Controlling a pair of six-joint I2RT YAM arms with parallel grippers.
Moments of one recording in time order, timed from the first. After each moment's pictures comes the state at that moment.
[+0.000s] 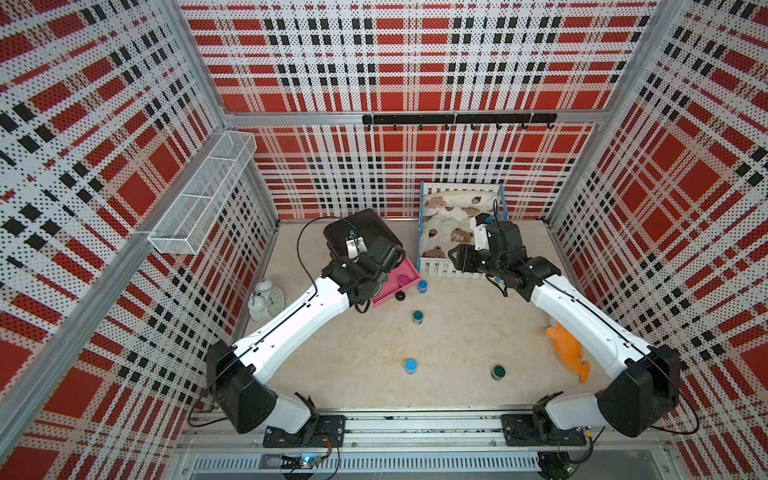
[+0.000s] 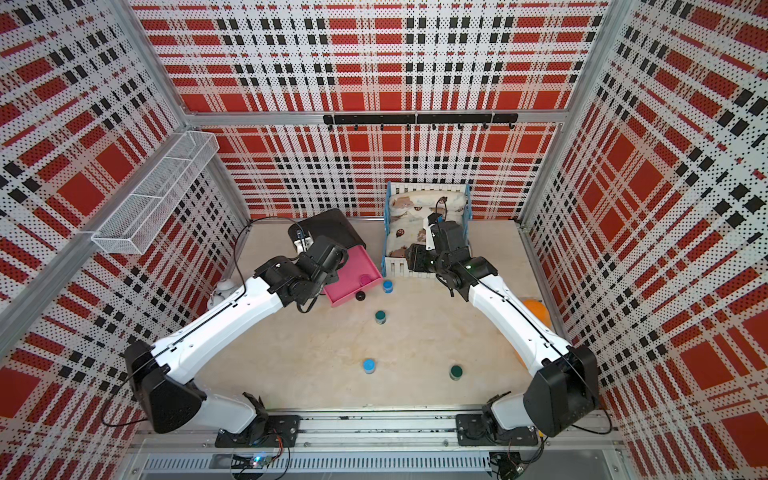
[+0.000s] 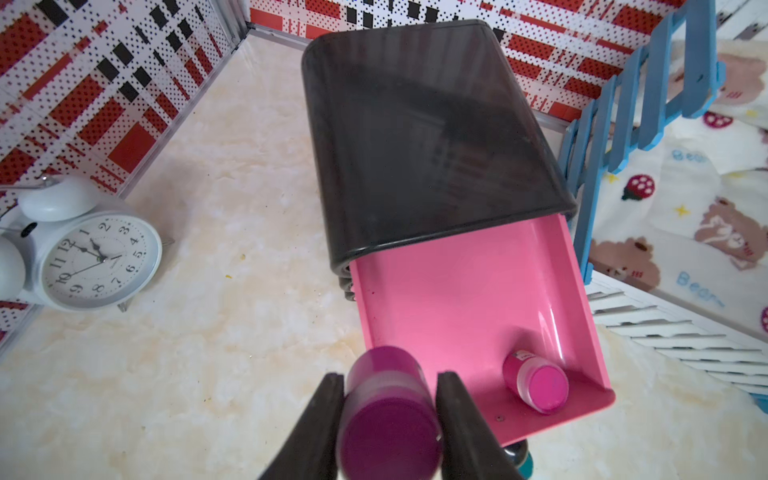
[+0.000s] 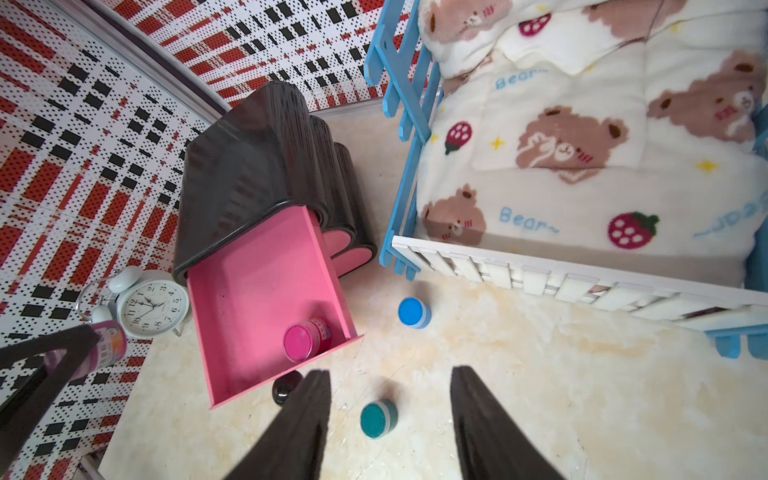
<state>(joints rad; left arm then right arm) -0.70 1.50 1.47 -0.96 -0.66 -0.84 0.44 1.41 1.27 -0.45 -0.12 0.45</state>
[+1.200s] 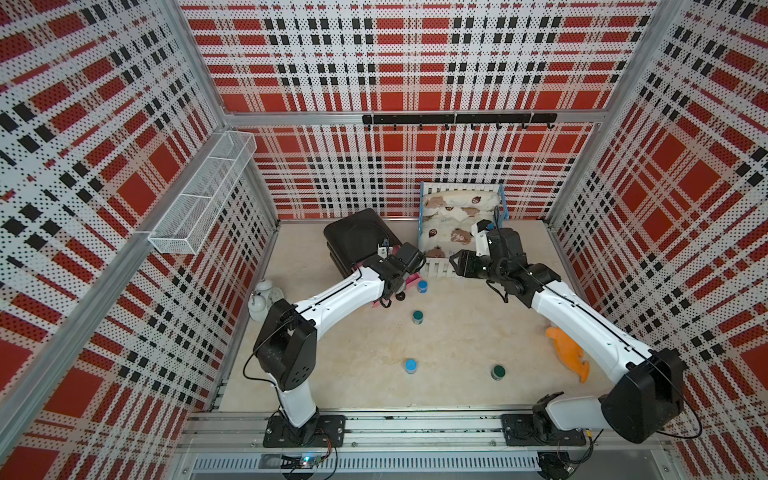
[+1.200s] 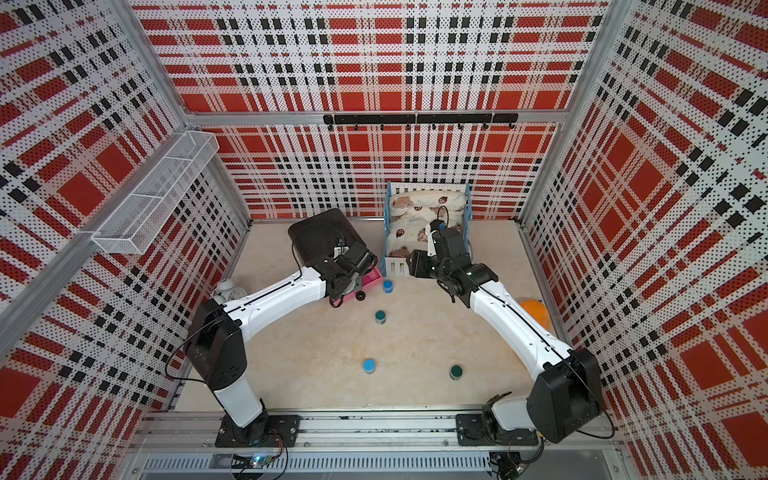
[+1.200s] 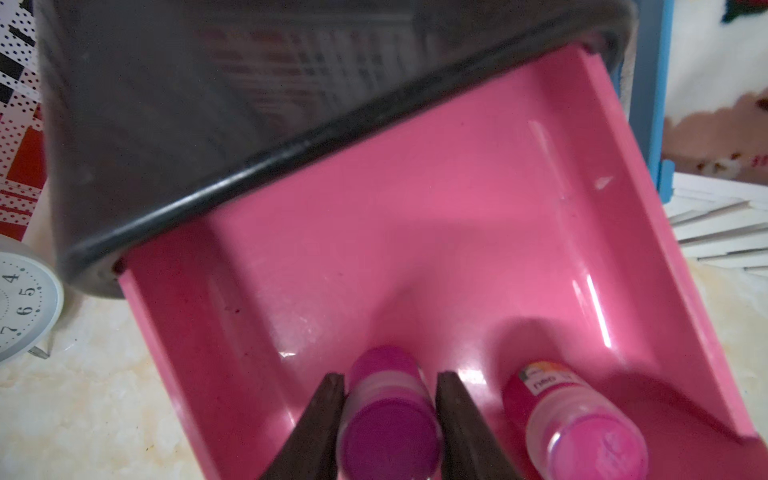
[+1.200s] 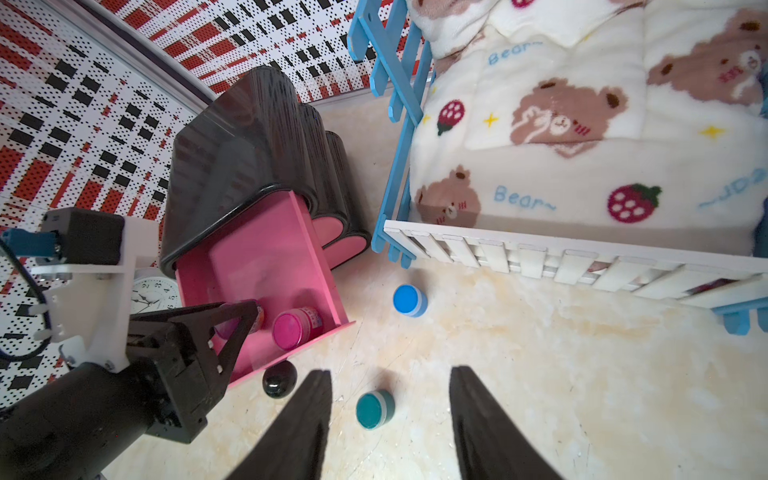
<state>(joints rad) -0.71 1.76 1.45 -0.82 -0.57 -0.71 0.44 1.38 1.19 -0.41 -0.12 0.47</state>
